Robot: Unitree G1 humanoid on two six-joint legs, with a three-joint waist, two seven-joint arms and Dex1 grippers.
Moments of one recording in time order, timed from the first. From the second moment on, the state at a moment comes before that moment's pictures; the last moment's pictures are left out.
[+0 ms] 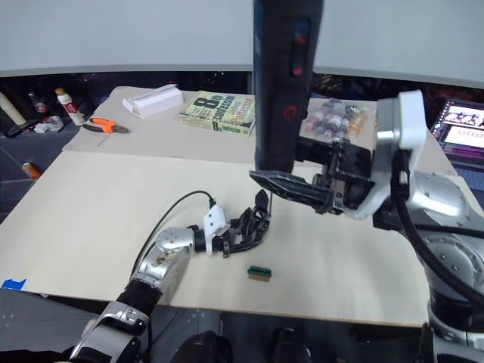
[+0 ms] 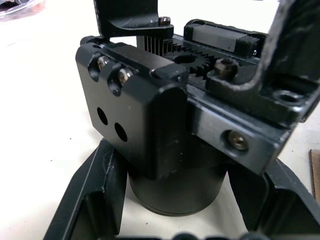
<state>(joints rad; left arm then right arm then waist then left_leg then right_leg) -0.48 0.20 -0.23 0.43 -0.12 -0.09 -1.01 -0.58 -0.77 -0.18 -0.57 1.10 0.61 0.73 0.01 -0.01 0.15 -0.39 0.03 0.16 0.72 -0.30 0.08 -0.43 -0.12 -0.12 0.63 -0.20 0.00</state>
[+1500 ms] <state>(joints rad) -0.47 0.21 -0.22 0.40 -0.12 -0.05 -1.03 -0.56 -0.46 0.10 -0.43 0.65 0.57 0.80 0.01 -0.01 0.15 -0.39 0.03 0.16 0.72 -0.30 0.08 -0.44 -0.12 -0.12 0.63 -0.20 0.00</state>
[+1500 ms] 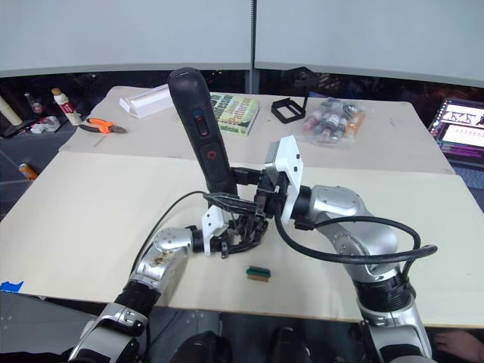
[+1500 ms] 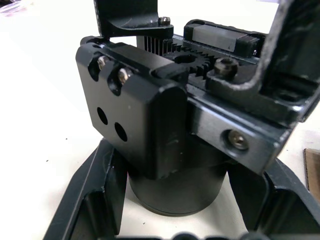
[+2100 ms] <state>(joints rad) -0.46 0.21 -0.22 0.38 -0.12 -0.04 -1.03 -0.57 -0.44 0.10 -0.42 0.65 0.55 0.82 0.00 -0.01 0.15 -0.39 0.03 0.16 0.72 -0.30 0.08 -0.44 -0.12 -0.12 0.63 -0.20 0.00</state>
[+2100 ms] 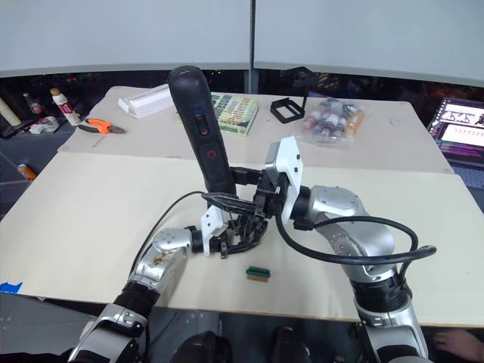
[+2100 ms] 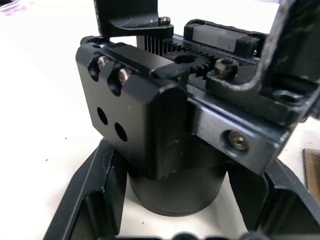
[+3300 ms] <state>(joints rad) -0.46 0.21 -0.22 0.38 -0.12 -0.04 -1.03 -0.58 -0.46 0.07 -0.43 0.65 0.56 0.83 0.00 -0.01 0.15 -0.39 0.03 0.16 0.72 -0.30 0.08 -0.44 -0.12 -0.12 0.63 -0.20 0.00</state>
